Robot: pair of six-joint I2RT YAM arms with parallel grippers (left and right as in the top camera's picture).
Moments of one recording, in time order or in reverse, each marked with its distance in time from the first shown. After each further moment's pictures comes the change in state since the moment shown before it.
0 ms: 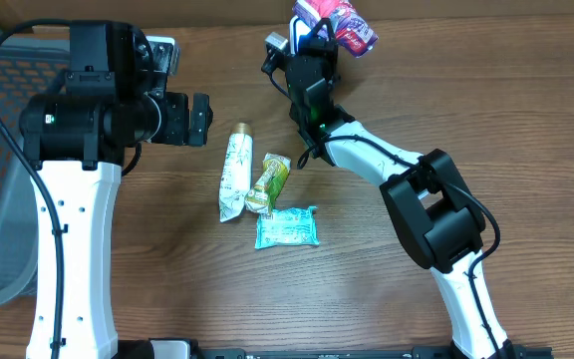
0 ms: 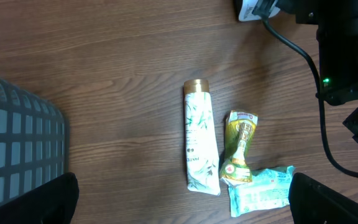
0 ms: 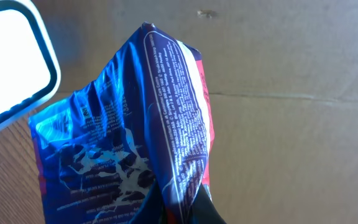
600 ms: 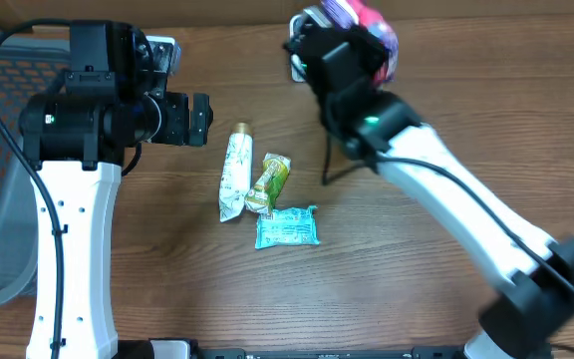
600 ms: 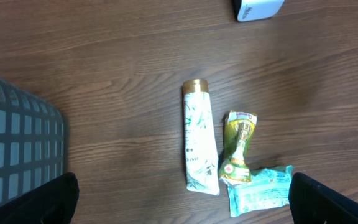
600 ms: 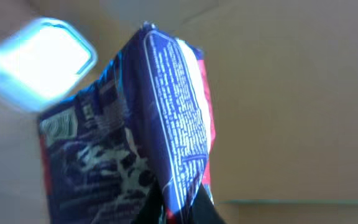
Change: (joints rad) left arm 0.000 0.000 0.000 -0.001 0.003 0.000; right arm 0.037 -0.539 0.014 -1.085 -0.058 0.900
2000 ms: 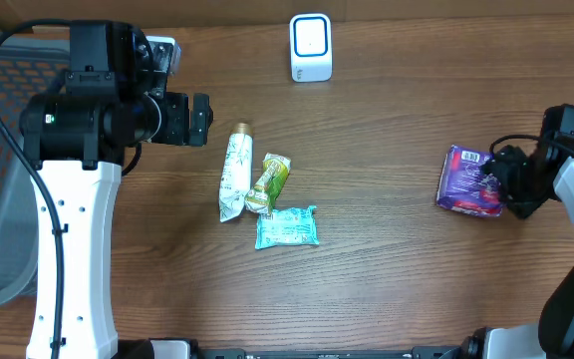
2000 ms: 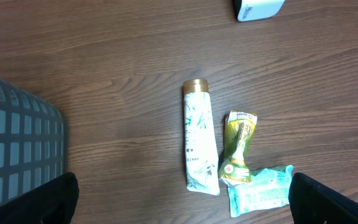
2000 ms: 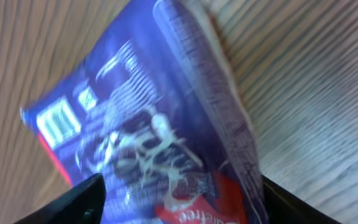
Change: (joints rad) left arm 0.000 0.000 0.000 0.000 0.000 0.000; right arm -0.921 -0.155 -0.593 -0.373 -0.927 1.208
